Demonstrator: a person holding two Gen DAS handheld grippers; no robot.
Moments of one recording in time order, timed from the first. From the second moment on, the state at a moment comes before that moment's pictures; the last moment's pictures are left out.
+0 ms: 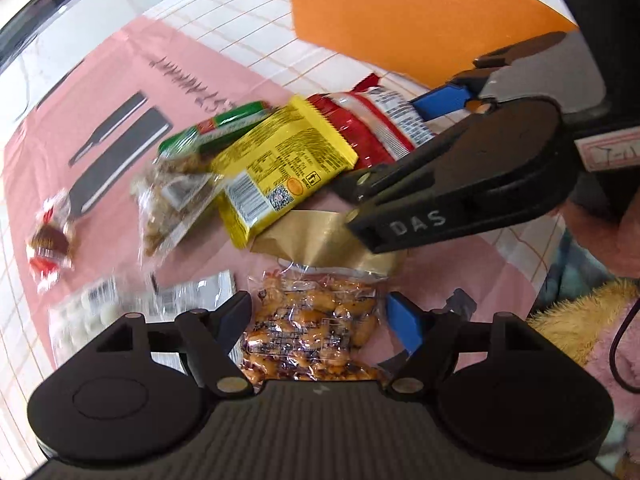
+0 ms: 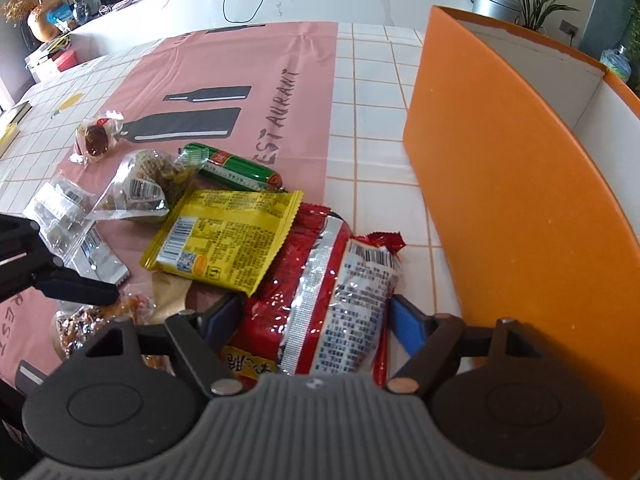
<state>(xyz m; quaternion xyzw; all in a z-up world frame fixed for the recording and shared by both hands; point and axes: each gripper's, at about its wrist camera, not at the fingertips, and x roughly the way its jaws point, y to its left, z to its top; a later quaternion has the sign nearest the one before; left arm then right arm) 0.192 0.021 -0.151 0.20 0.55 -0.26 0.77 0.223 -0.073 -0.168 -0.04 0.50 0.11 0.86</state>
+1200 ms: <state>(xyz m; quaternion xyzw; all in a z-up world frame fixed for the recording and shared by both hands) 0.148 0.021 -0.007 -0.07 0.49 -0.17 0.85 0.145 -0.182 -0.032 -0.02 0.44 0.24 0.86</state>
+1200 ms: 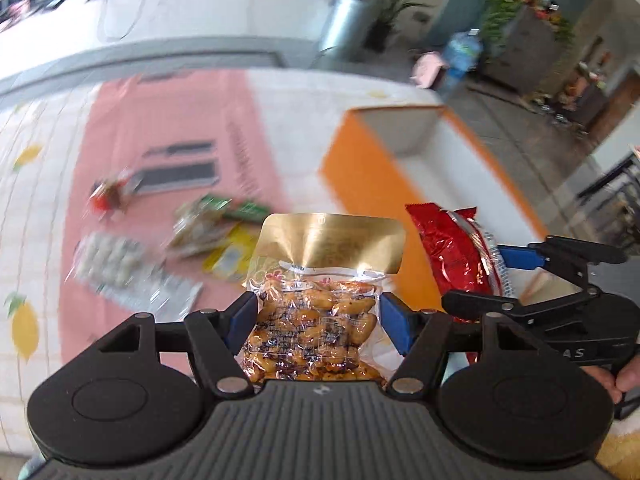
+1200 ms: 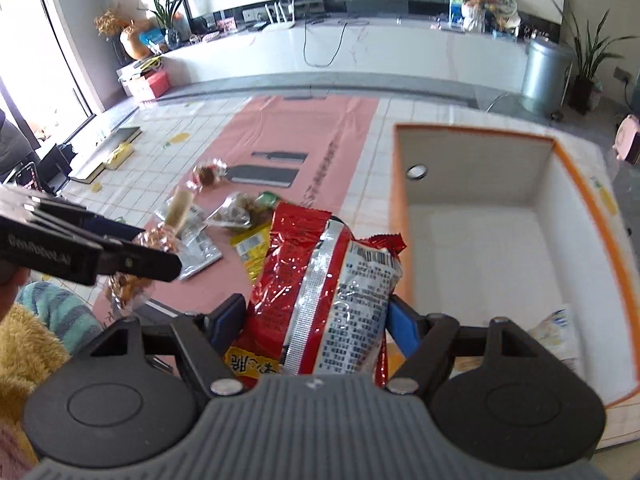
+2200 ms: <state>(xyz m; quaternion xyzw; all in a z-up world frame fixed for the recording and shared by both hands) 0.289 -0.224 -0.052 0.18 0.59 -0.27 0.74 0.226 -0.329 -0.070 -0.10 0.52 0.21 0.82</state>
